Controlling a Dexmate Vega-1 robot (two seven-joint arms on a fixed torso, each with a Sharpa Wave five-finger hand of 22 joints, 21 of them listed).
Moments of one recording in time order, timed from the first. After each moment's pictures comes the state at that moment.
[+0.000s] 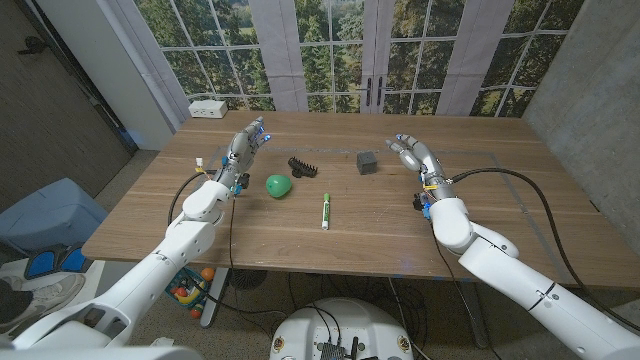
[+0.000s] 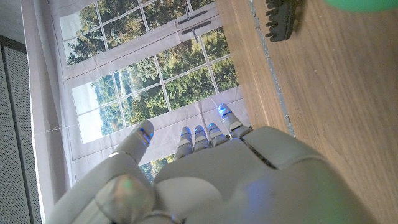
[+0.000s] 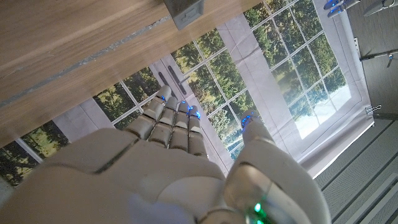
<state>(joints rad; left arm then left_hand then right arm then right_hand) 0.88 0.55 0.34 -1.33 -0.64 -0.39 -0.08 0.15 0.13 0.71 0.01 0.20 0.04 0.01 0.17 0.17 -0.03 -0.04 0.18 0.17 -0.07 -0.04 0.19 0.17 -0.07 -0.03 0.58 0.17 -1.11 -0.70 -0.47 -2.00 -0.08 -0.20 -0.52 0.44 0.13 0.43 -0.13 0.19 0.29 0.11 0.20 0.19 0.31 0.04 0.21 0.24 0.22 0.00 0.27 0.34 0.24 0.01 0.52 0.17</state>
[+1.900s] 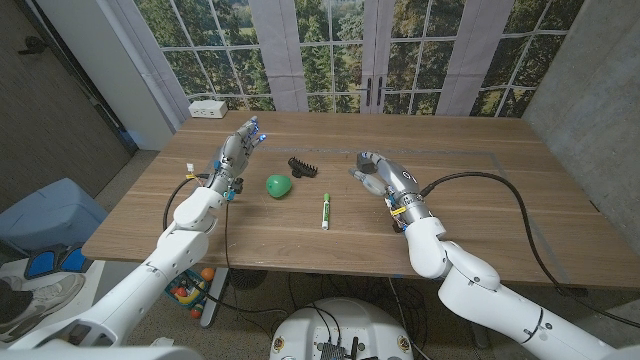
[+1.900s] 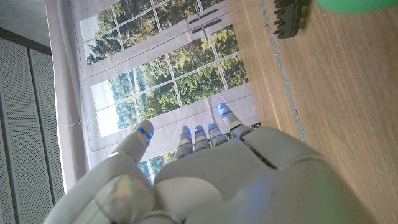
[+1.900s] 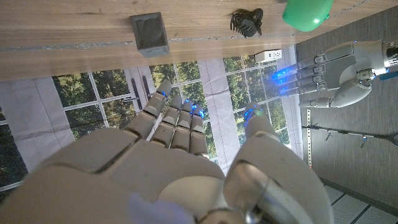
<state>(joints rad) 0.94 0.58 0.31 -1.38 -0.66 -0.46 -0.10 0.15 0.13 0.71 0.00 0.20 0.05 0.00 0.17 0.17 -0.02 -0.04 0.18 0.17 -0.06 -0.04 0.19 0.17 -0.05 -0.04 0.55 0.17 -1.13 -0.71 -0.68 -2.18 -0.49 -0.48 -0.40 0.50 0.10 0.42 -0.17 0.18 0.32 0.08 0.22 0.19 0.34 0.00 0.23 0.26 0.24 -0.04 0.30 0.36 0.30 0.01 0.51 0.17</state>
